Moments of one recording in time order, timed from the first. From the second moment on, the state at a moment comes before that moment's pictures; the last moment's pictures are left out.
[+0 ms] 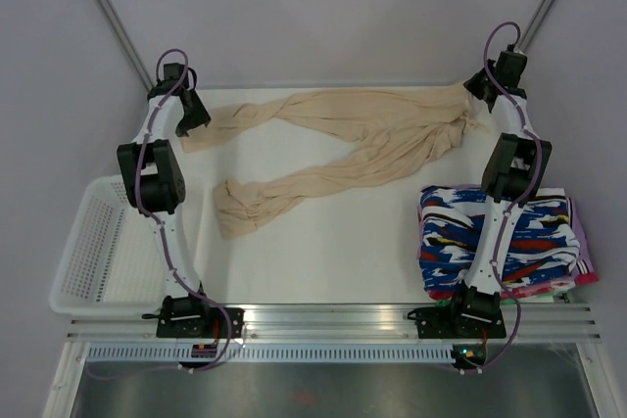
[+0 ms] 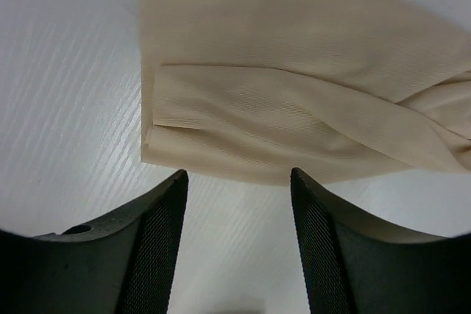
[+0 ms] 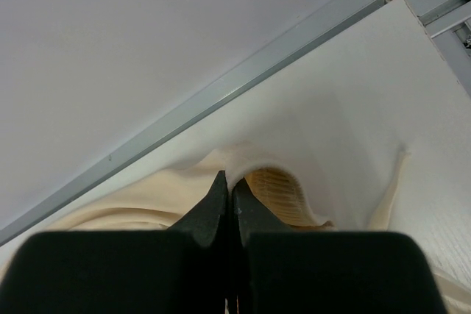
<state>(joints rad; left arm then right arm) 0.12 2.22 1.95 -0.69 -0.15 -0.39 -0.26 2.49 2.19 -0.20 -0.16 0.52</state>
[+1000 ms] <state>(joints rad) 0.17 2.41 2.08 -0.67 -0.20 -0.41 -0.25 2.49 2.17 -0.20 -0.17 0.53</state>
